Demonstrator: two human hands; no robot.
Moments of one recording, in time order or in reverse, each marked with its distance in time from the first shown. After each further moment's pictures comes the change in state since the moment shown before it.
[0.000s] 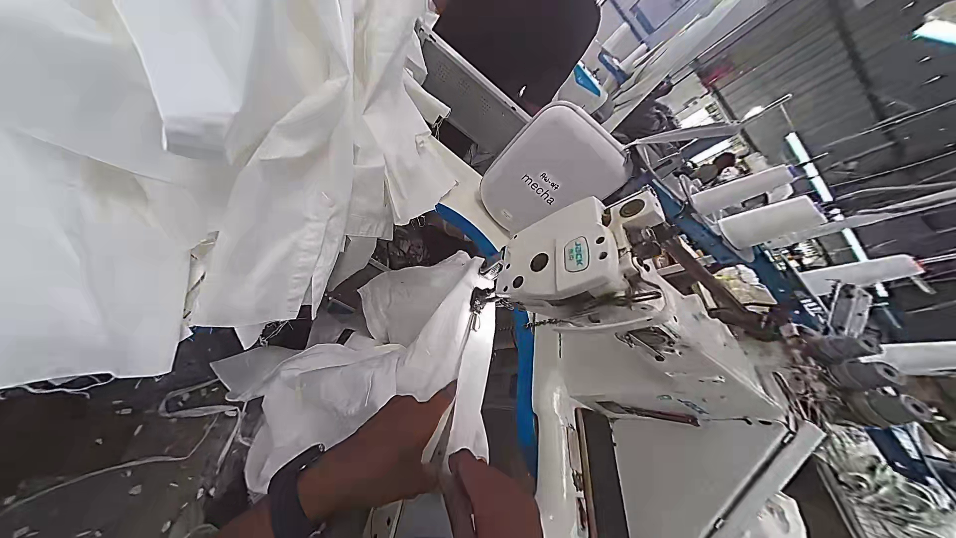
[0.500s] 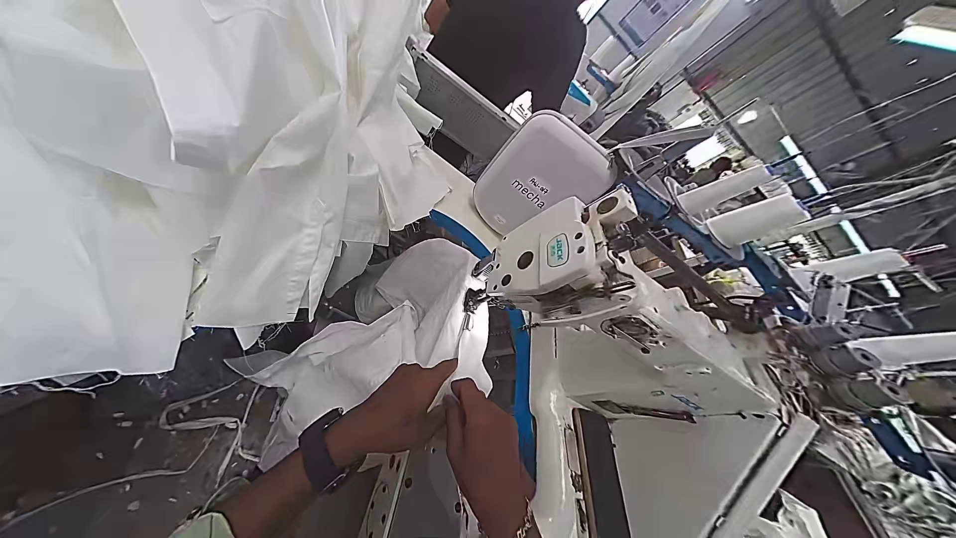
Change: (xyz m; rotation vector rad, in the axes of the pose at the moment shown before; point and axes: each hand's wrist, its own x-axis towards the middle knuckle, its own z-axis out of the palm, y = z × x) left_hand 0.025 -0.006 0.001 0.130 0.135 0.072; right_hand 0.045 0.021 0.035 -0.065 0.335 -0.026
